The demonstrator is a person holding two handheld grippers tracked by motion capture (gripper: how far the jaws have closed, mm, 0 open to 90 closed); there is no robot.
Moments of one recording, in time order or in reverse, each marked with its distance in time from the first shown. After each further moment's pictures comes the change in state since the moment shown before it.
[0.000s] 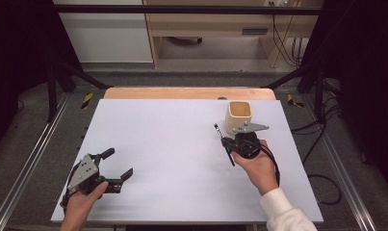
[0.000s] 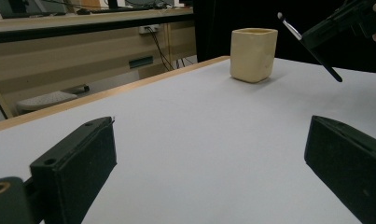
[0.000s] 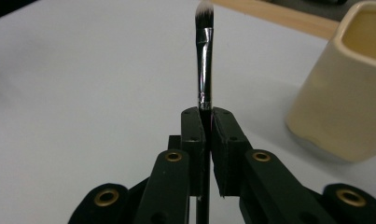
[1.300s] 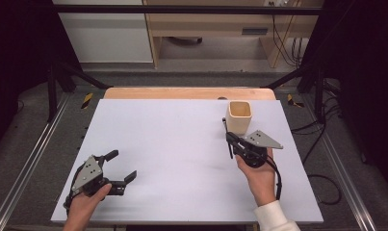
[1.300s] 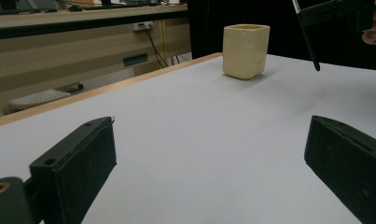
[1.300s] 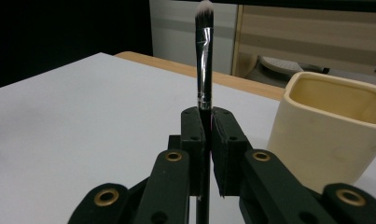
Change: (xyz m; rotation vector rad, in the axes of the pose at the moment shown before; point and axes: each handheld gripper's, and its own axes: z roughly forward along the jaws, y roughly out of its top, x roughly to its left) left arm -0.007 0.000 0.003 0.003 -0.014 0.002; right arm 0.001 -0.027 -0.011 -0.336 -0.071 -0.025
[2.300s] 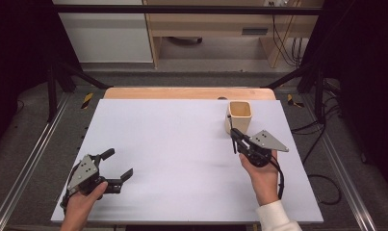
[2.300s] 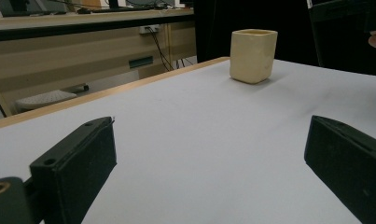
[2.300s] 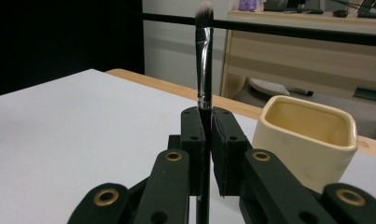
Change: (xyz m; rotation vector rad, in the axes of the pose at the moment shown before) left arm 0.007 0.000 -0.005 -0.009 0.018 -0.013; right arm -0.007 0.001 -0.006 -0.086 -0.038 -0.035
